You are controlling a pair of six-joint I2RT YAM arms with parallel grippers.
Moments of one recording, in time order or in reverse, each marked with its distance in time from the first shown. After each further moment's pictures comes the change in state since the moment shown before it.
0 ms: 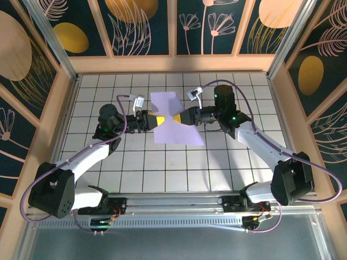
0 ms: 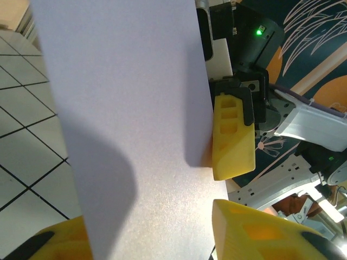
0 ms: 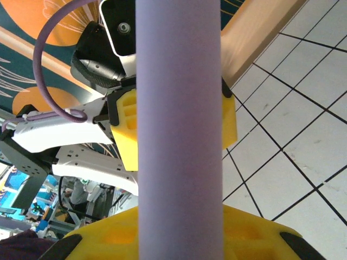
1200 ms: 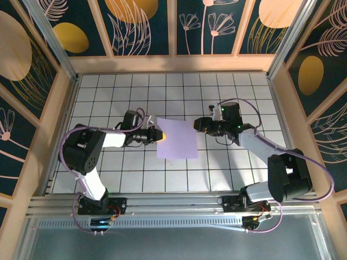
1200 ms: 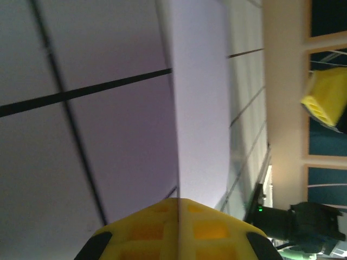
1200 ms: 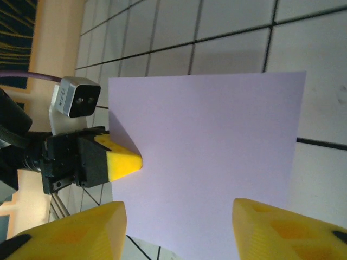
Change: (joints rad) left arm 0.000 0.506 0.061 -0.426 -0.181 0.142; right arm -0.160 0.034 -0.266 -0.116 0.486 -0.013
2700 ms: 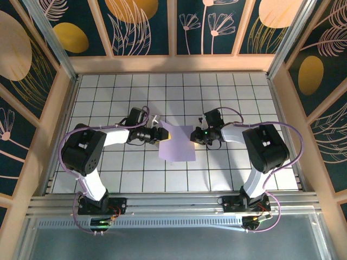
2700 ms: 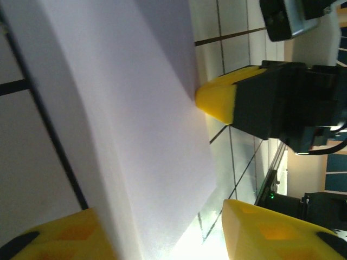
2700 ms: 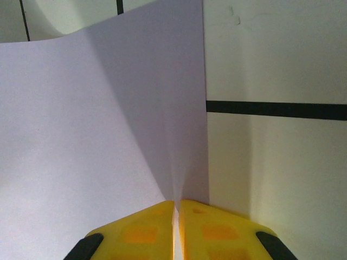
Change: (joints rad) left arm -0.054 -0.020 0.111 -0.217 -0.029 0.079; right arm 0.105 0.352 0.066 -0.023 0.160 0.028
